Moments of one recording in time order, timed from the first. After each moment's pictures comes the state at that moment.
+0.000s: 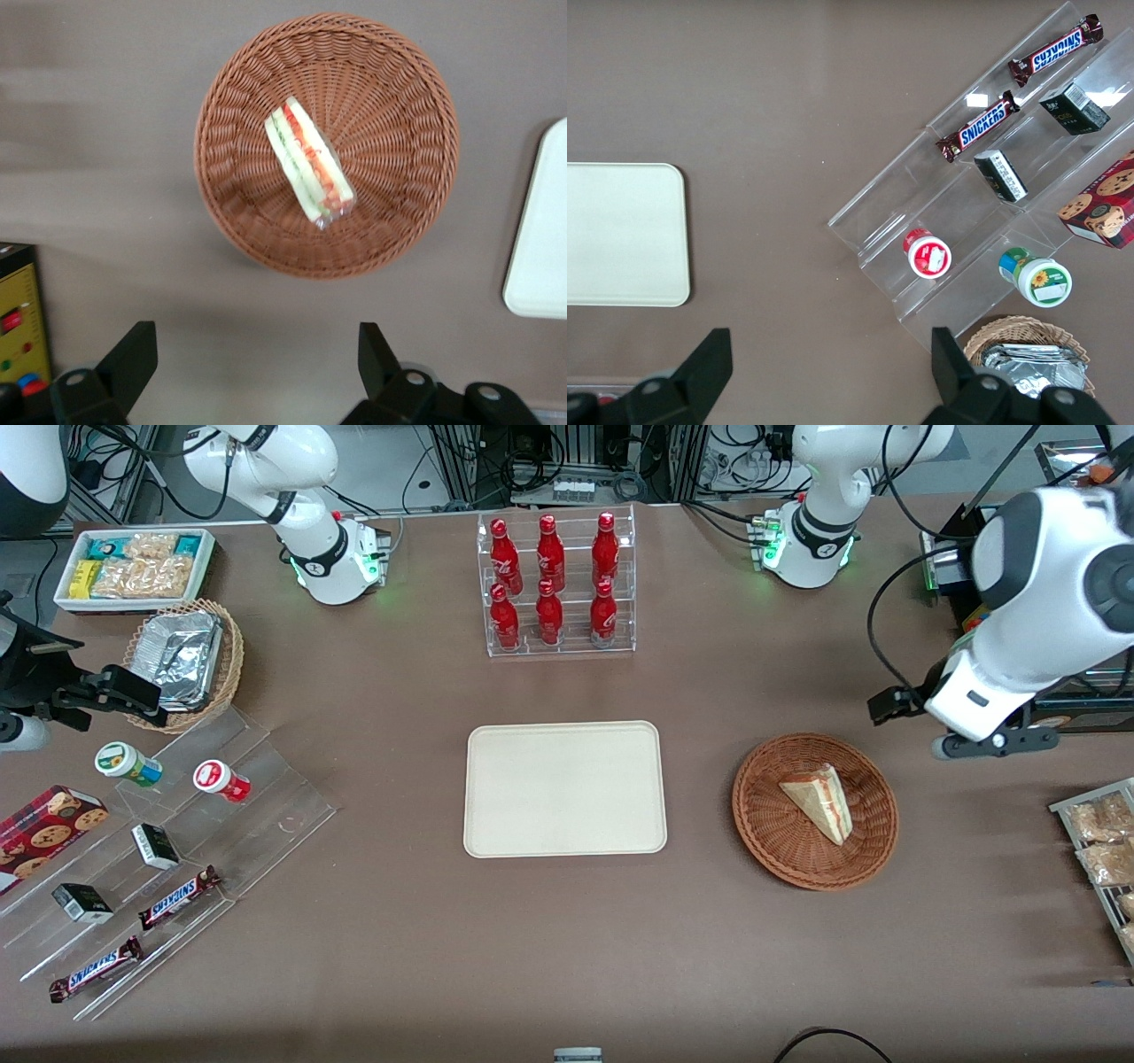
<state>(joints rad) 0.00 0.01 -0.11 -1.94 0.02 1.84 -0.20</state>
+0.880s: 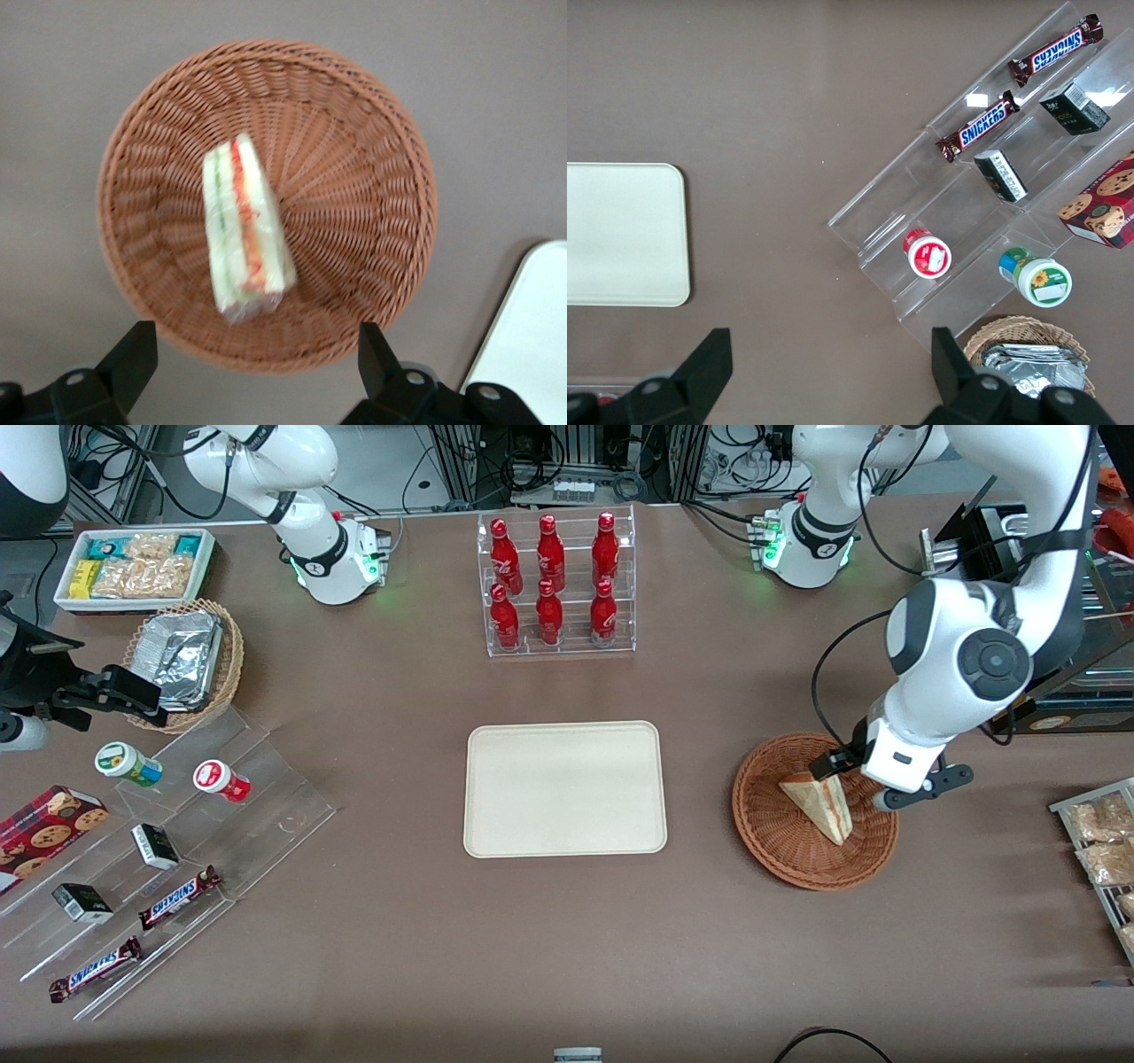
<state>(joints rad) -0.06 0.15 -0.12 -2.07 0.01 2.22 -0.52</state>
